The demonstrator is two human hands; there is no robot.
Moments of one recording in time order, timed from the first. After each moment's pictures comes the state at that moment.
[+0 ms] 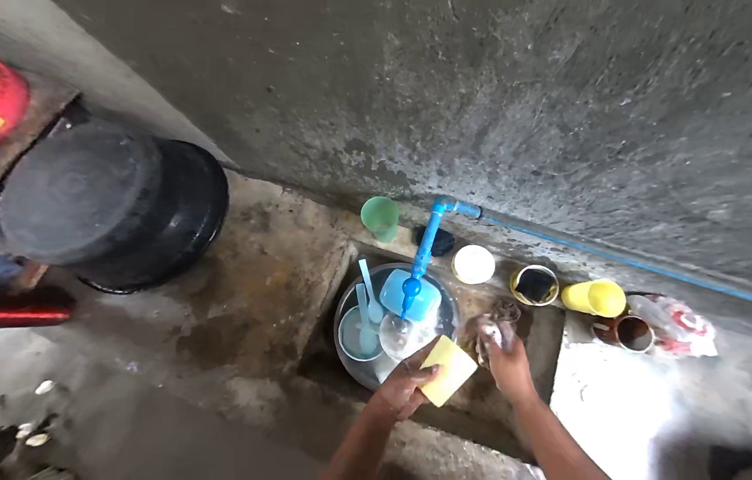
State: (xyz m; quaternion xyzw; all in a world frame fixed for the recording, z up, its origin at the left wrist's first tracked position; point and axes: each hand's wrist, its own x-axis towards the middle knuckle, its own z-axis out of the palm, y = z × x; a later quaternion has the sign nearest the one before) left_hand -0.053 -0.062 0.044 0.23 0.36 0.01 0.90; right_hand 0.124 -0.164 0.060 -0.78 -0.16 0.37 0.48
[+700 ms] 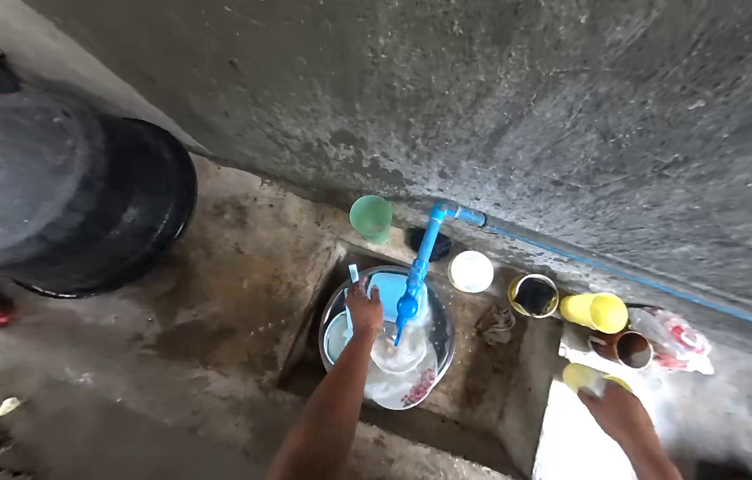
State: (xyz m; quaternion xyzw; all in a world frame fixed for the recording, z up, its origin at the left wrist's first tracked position) left_hand -0.004 0.075 -0.062 0.65 0.61 0.04 0.44; right_hand 0.259 -0.290 0.049 -0.92 -0.12 0.36 -0.07
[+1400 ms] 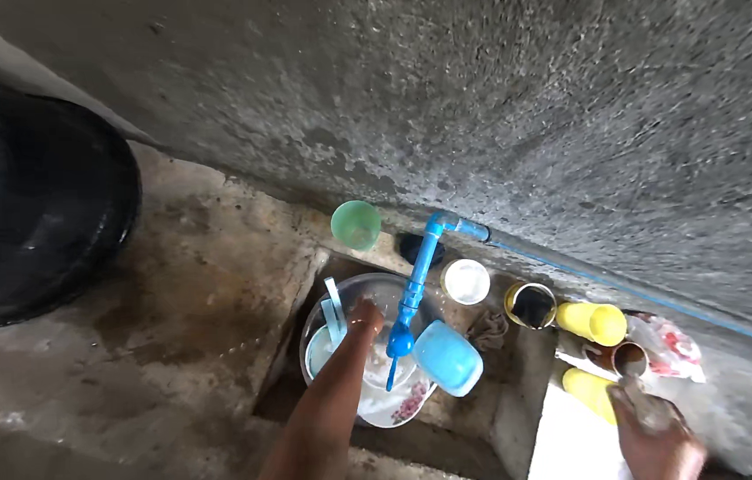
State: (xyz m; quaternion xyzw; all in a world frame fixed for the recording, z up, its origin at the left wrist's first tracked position) left_hand 0.032 0.092 -0.084 0.70 0.50 -0.35 0.38; right_hand 0.230 -0.271 0.091 -0.97 -0.16 0.06 0.16
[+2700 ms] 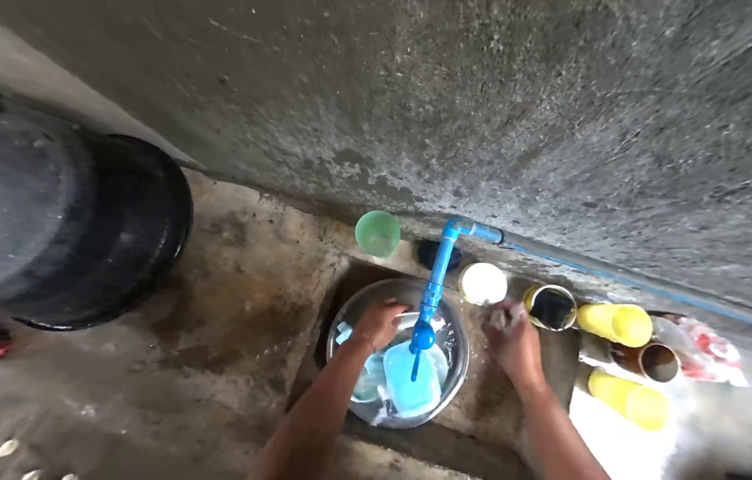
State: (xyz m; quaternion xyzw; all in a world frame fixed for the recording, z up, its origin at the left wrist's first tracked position) left_hand -0.003 0.112 -0.022 0.83 0.27 -0.18 0.44; right_hand 0.179 -0.082 0.046 -0.88 -0.23 0.27 0.31
